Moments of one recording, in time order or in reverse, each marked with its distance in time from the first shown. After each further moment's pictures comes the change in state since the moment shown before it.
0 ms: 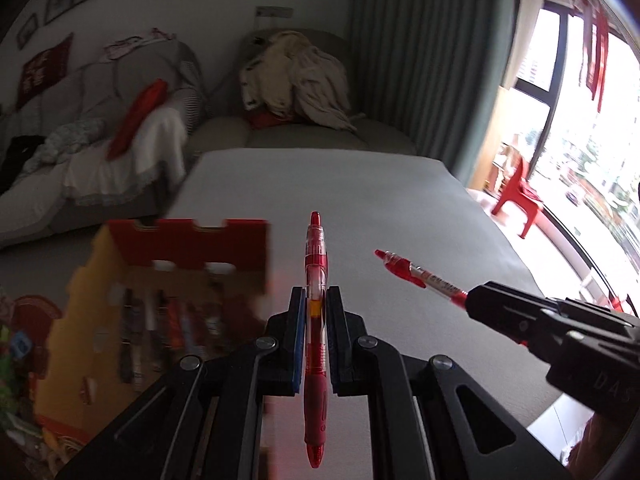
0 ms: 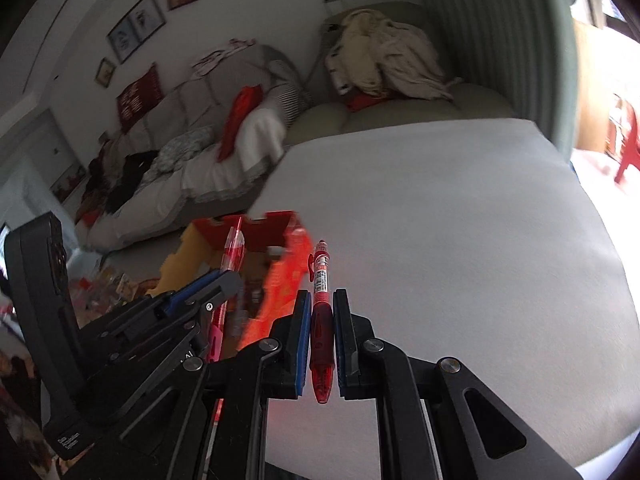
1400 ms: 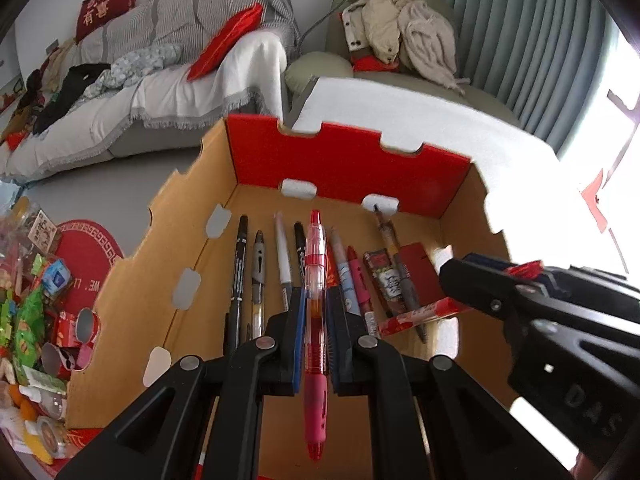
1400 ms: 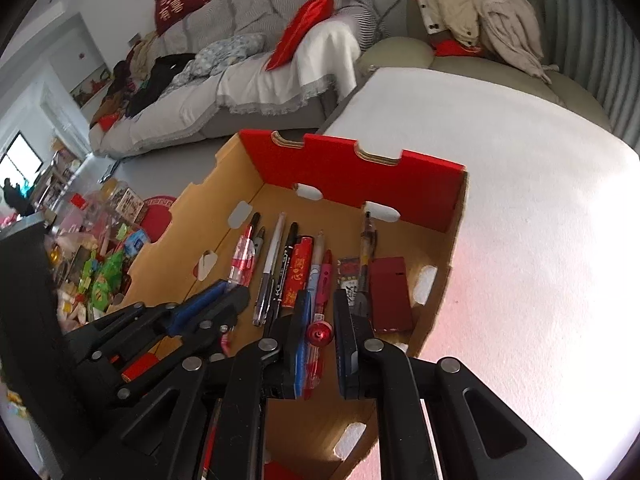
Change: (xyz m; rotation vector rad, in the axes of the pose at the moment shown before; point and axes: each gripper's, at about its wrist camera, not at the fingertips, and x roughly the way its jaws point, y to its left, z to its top) left arm 0.066 0.133 -0.051 -0.168 0.209 0.214; right arm 0.168 0.109 0.006 -0.207 0.259 0.038
